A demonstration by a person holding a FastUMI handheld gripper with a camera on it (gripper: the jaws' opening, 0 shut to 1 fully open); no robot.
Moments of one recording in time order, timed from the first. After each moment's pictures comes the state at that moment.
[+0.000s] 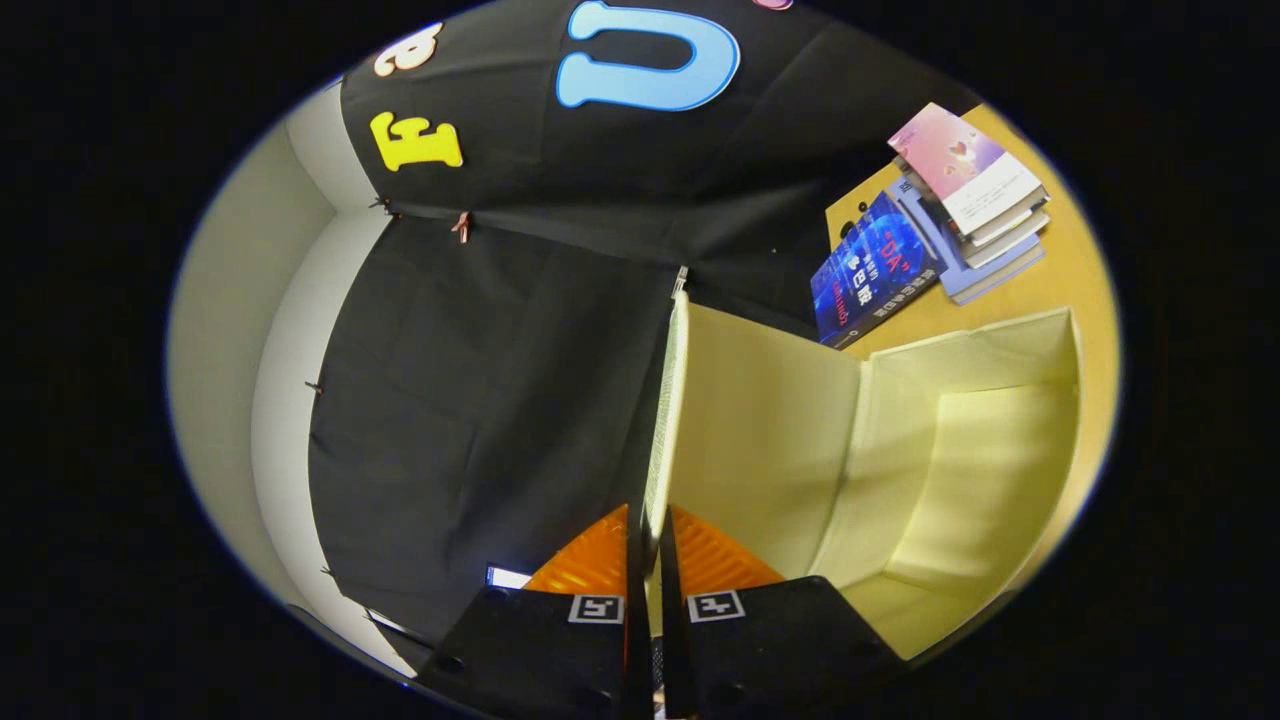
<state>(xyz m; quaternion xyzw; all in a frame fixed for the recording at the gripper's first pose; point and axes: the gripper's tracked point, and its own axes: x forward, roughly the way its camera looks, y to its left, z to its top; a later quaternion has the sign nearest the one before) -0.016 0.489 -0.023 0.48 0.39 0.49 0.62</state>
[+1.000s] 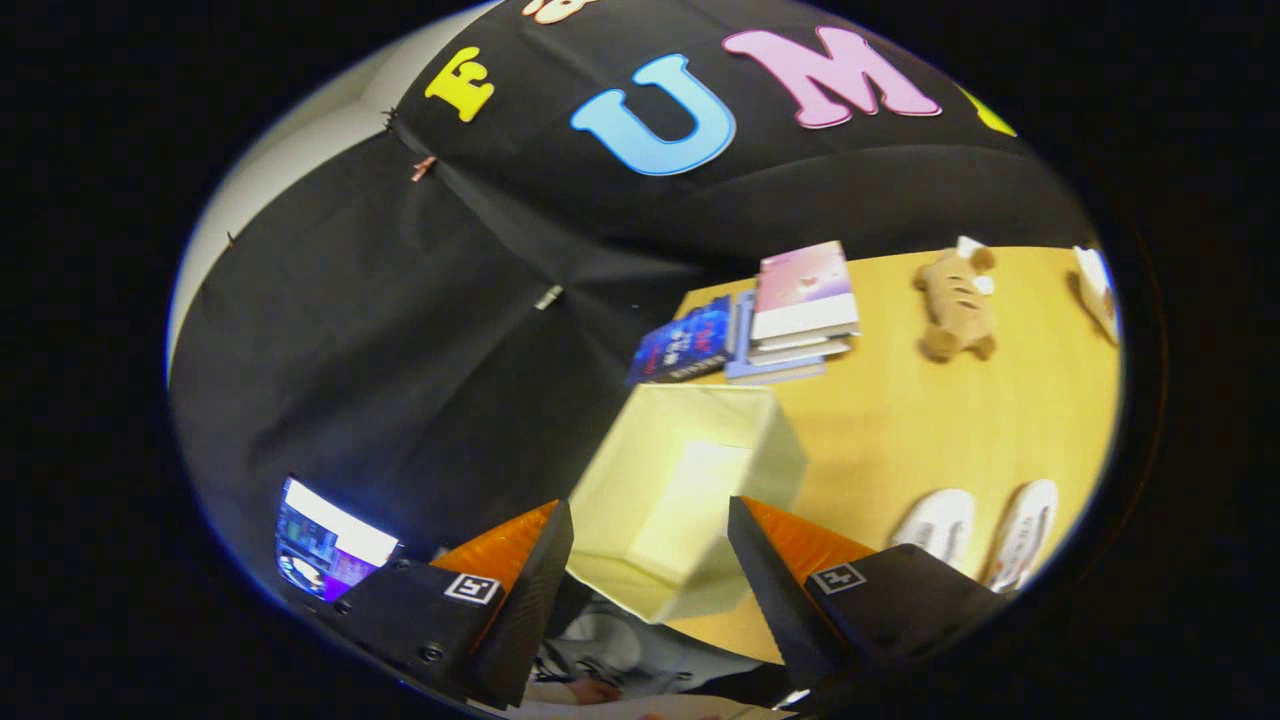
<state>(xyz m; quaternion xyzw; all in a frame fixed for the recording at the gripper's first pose) -0.047 0.268 -0.142 0.22 0.37 0.32 0.84</state>
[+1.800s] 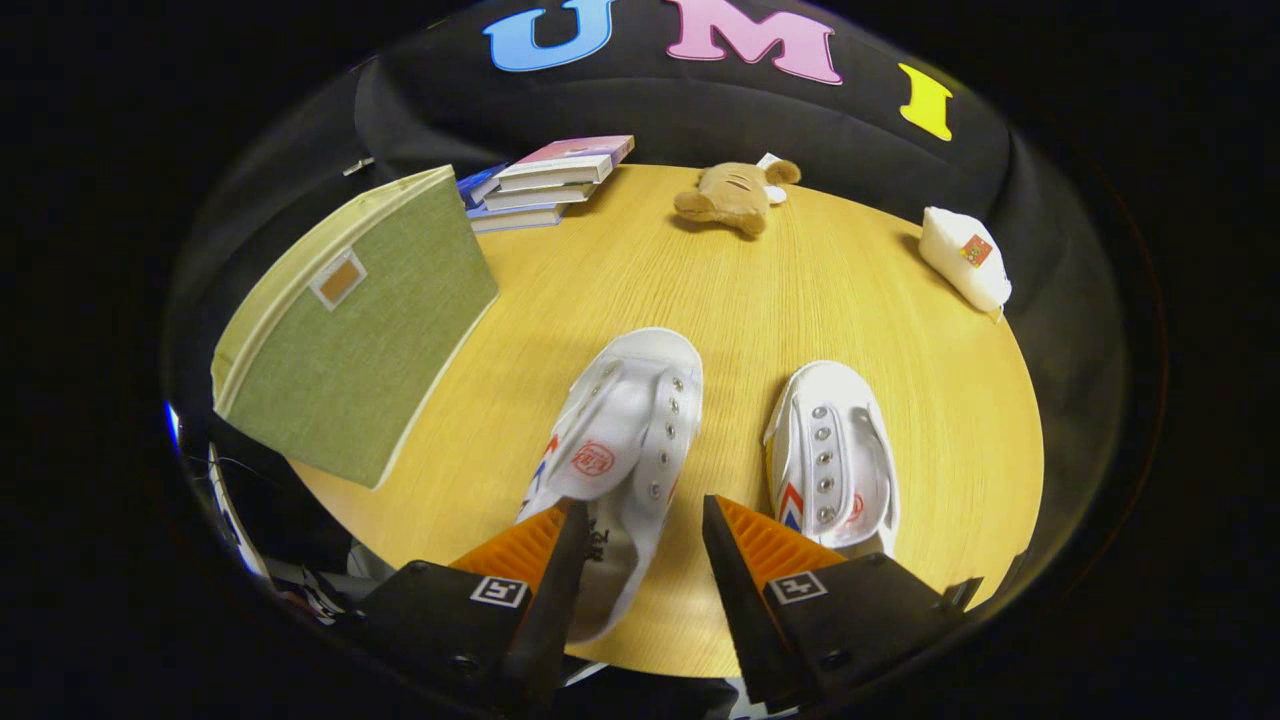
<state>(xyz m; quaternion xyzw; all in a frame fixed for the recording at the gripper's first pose) -0.054 0.130 -0.371 0.01 0.44 0.14 0.89</state>
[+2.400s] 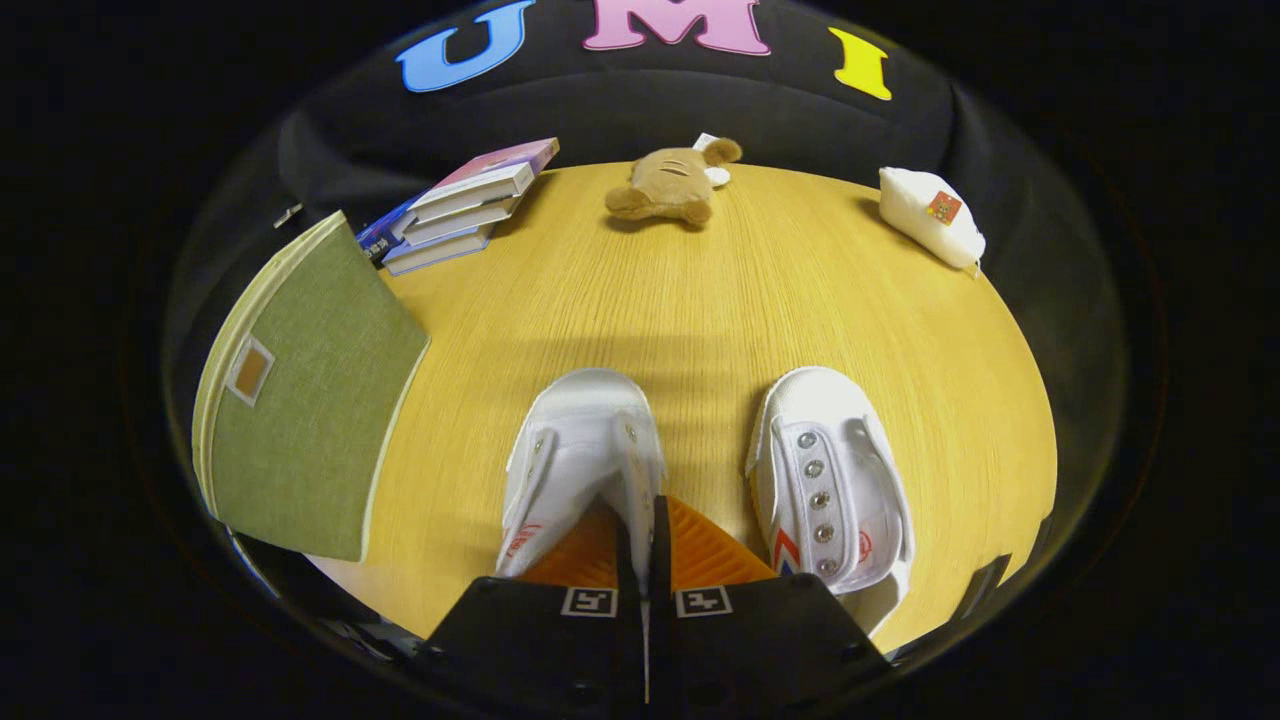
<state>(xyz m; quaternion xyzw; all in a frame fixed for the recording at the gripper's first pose) -0.028 0.120 -0.366 0.09 0.46 0.07 0.88</state>
